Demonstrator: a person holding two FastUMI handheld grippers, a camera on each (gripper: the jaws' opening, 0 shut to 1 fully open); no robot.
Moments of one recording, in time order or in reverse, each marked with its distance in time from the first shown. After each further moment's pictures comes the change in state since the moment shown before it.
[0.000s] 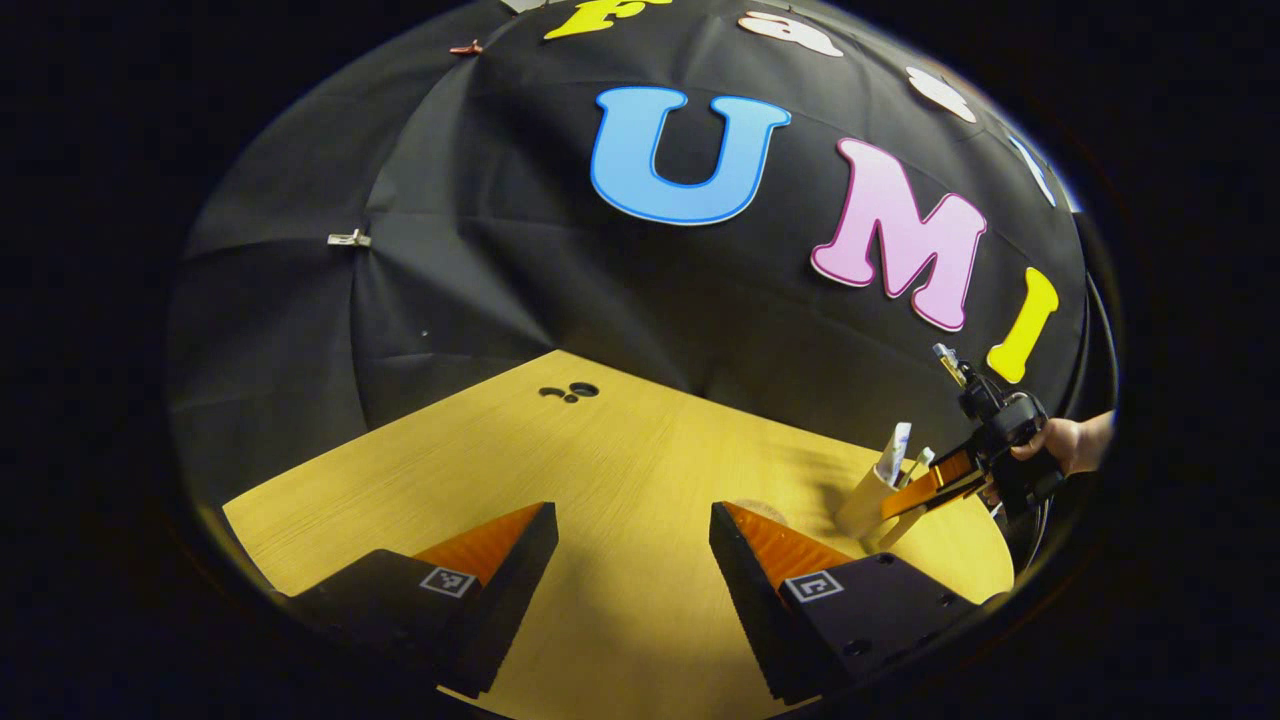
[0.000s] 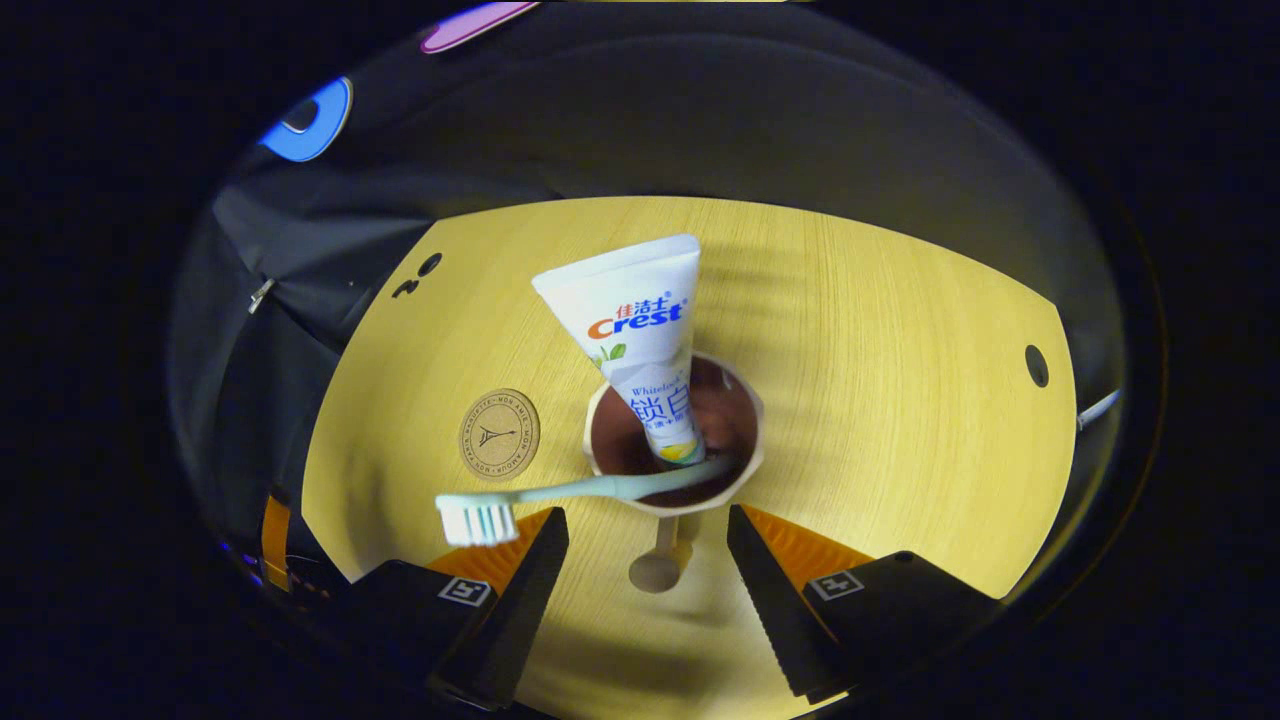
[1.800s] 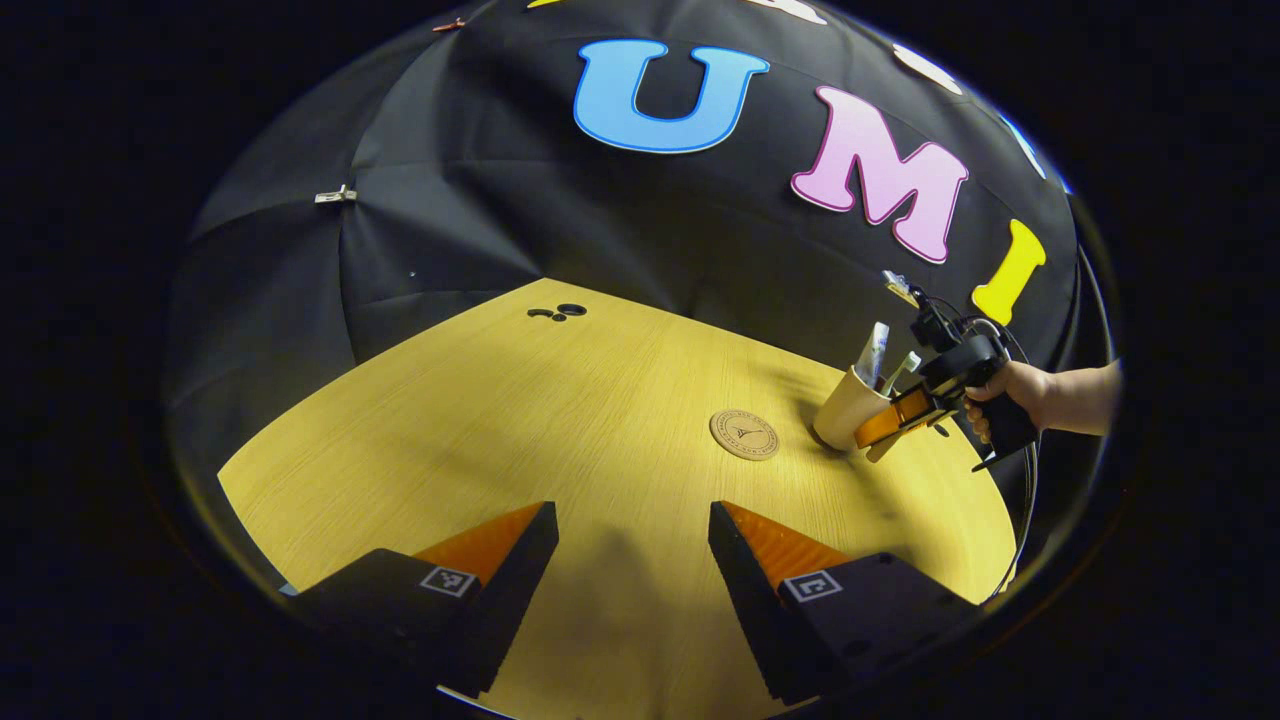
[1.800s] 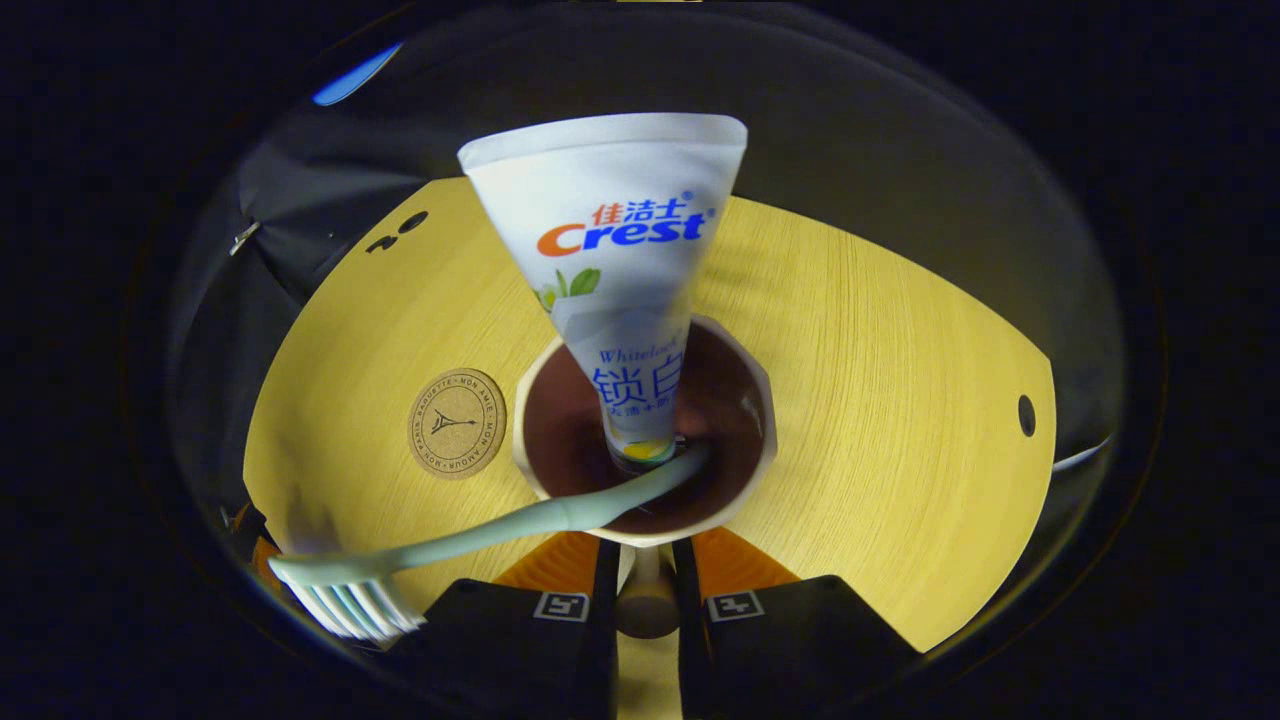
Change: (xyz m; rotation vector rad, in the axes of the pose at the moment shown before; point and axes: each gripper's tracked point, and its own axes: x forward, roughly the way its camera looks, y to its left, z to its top) left arm -0.027 -0.012 -0.062 0.036 0.180 -0.052; right arm 0.024 0.003 0.003 -0.153 -0.037 -0.085
